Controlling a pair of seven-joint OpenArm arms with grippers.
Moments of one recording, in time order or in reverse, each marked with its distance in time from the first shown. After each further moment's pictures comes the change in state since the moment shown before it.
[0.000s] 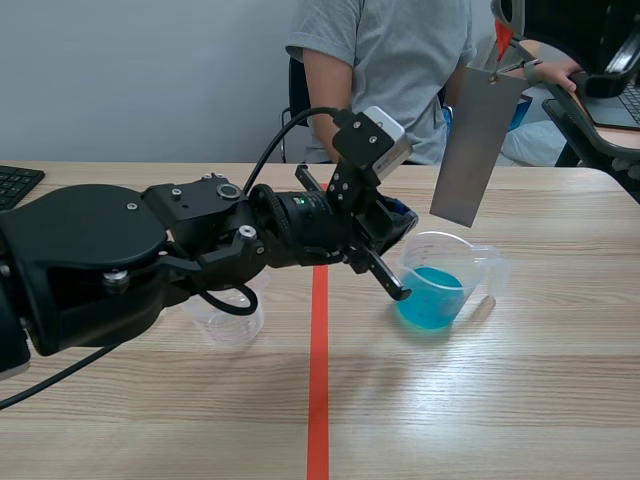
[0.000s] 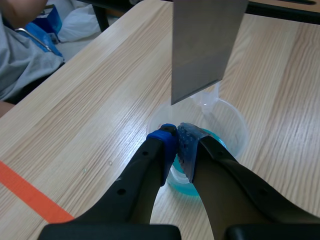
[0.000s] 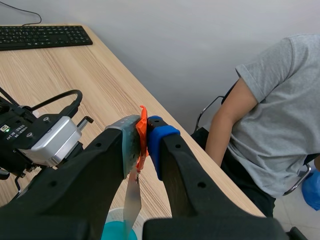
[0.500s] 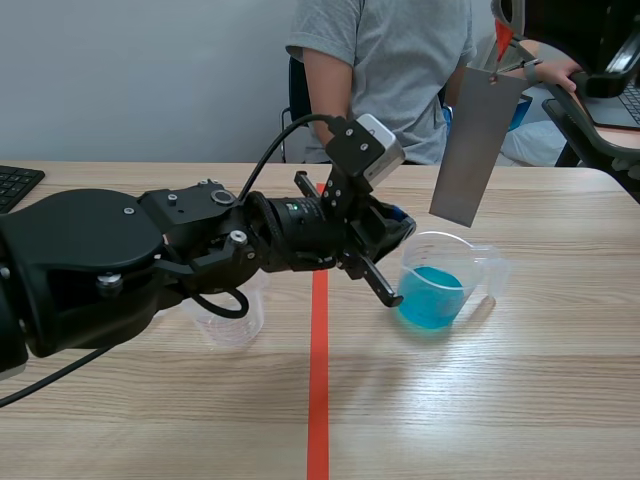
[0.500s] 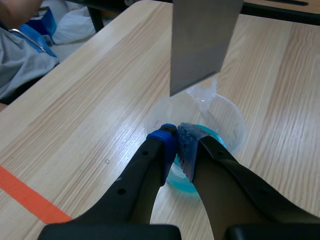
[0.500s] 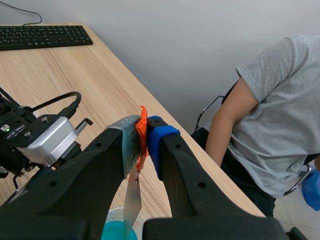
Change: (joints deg) left arm 0.0 -0.3 0.0 -2.1 0.0 -3.5 -2.8; right arm 0.0 0.0 0.0 0.0 0.0 0.0 0.0
